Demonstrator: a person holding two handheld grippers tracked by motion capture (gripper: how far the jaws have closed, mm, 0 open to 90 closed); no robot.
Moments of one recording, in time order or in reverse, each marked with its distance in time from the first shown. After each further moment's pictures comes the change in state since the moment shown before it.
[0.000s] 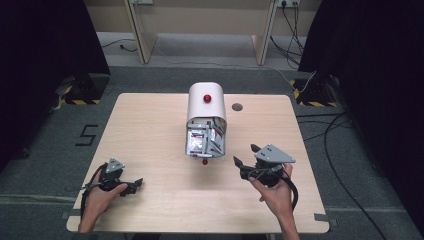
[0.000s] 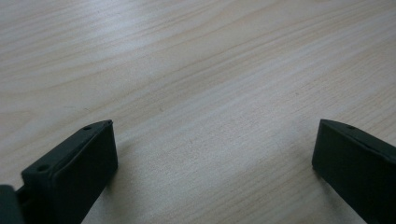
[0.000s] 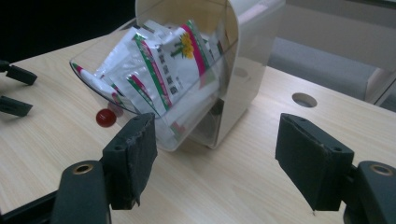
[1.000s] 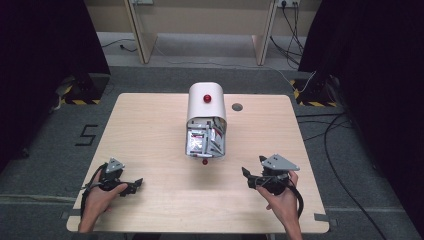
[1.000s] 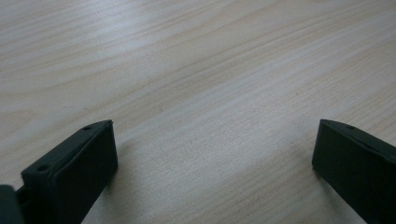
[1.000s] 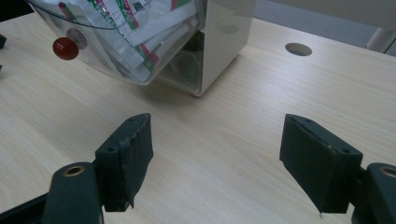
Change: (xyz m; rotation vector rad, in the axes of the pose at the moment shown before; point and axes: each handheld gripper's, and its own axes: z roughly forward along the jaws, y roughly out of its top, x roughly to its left) left arm 0.000 0.000 0.000 -0.003 0.000 -0.005; right arm -0.015 -0.045 0.001 0.098 -0.025 0.055
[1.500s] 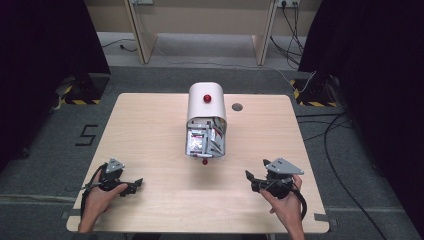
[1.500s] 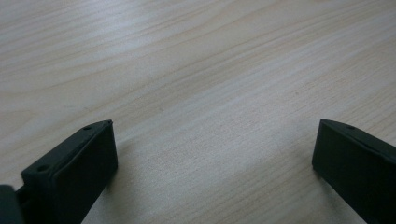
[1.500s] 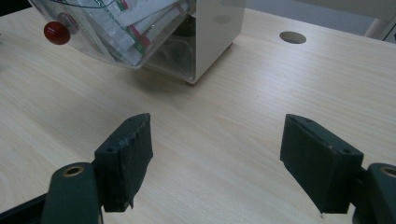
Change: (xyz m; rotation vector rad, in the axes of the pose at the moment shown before) left arm 0.000 0.000 0.000 0.000 0.000 0.000; right arm -0.005 -0.013 -0.007 0.012 -0.010 0.025
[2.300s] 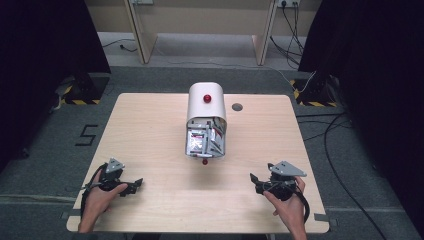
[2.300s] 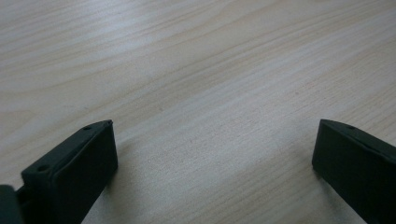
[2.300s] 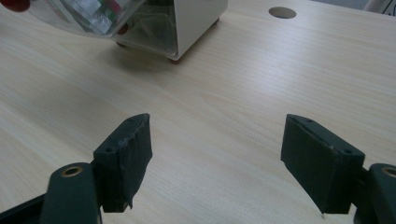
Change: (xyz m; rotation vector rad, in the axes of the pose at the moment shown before) left arm 0.000 0.000 0.000 0.000 0.000 -0.001; right arm -0.012 -0.018 0.003 0.040 -0.025 0.037
